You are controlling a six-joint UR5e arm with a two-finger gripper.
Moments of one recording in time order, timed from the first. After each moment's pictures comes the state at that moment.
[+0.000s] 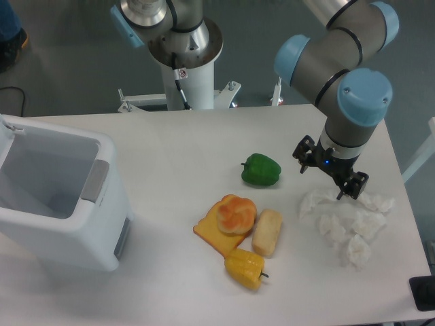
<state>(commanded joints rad) 2.69 -2.00 -1.42 -1.28 1.58 1.42</state>
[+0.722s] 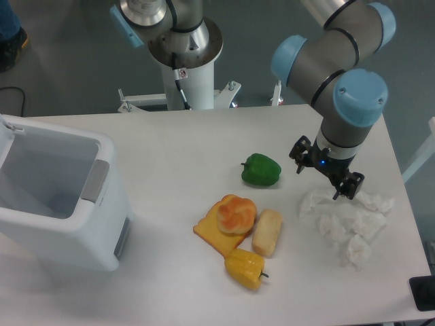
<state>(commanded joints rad) 2.69 -1.97 -1.52 -1.20 1.53 1.40</state>
